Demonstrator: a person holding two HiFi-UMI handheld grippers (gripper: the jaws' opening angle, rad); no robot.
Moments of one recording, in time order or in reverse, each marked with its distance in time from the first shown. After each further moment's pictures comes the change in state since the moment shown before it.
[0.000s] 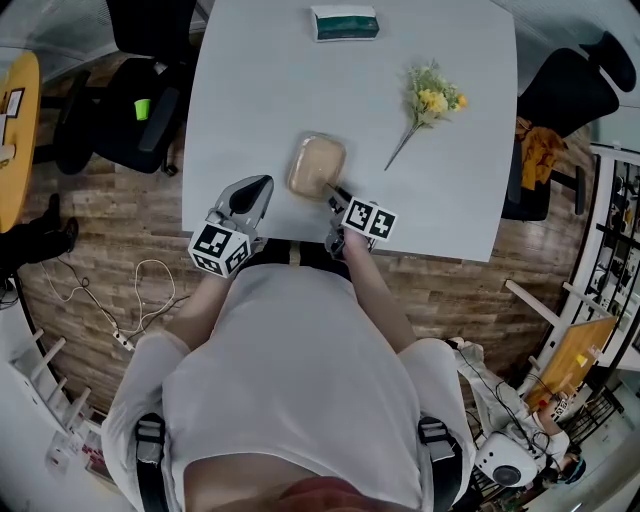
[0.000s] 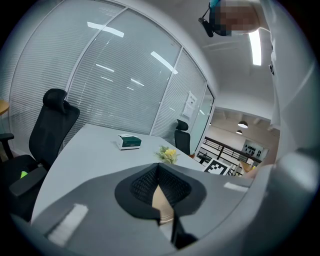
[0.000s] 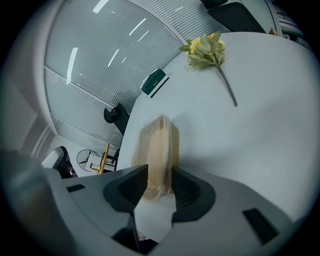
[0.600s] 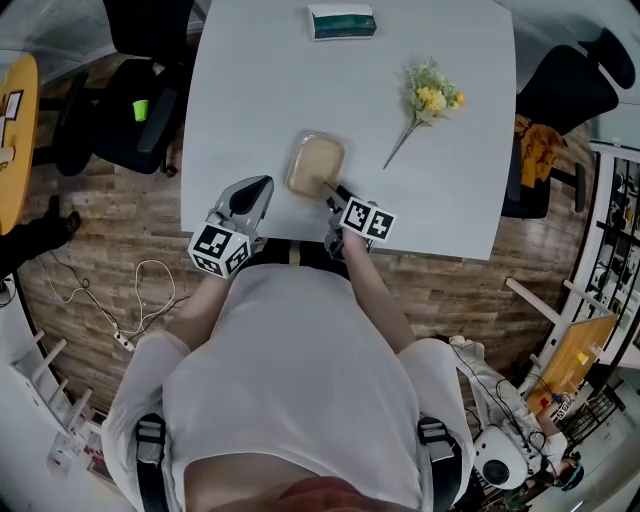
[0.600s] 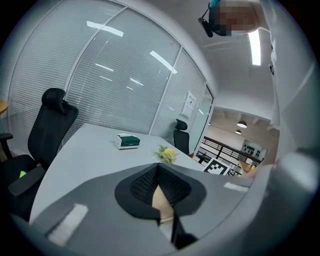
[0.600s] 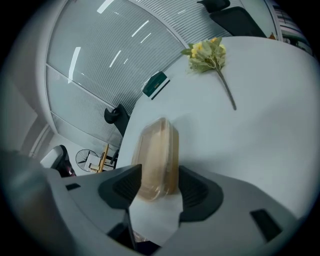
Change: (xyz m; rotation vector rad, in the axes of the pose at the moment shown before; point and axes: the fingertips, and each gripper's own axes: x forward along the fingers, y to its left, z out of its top) left arm 0.001 -0.004 -0.001 0.001 0.006 -0.010; right arm -0.002 -0.002 0.002 -0.020 -0.030 -0.014
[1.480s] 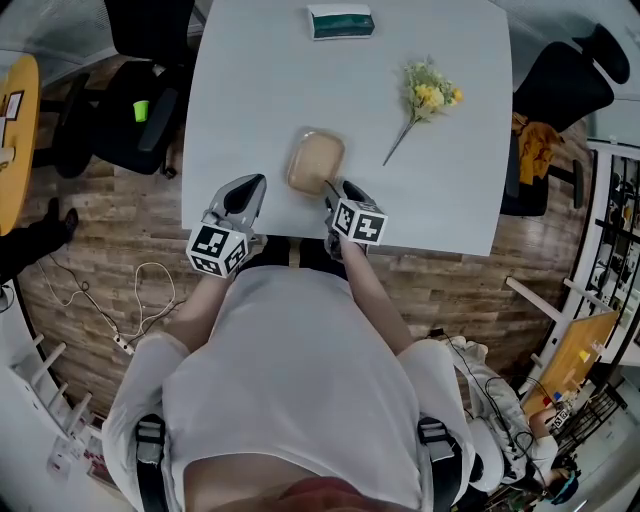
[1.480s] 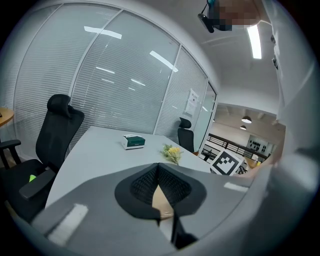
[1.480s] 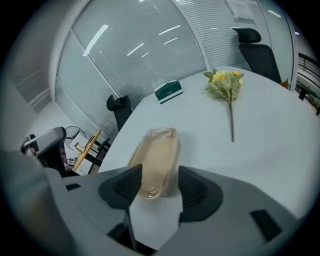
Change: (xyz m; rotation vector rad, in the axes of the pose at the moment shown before) left arm -0.018 0.007 -0.003 0.032 0.011 0.064; right arm -0.021 0.017 0.010 -0.289 -0.032 -0.156
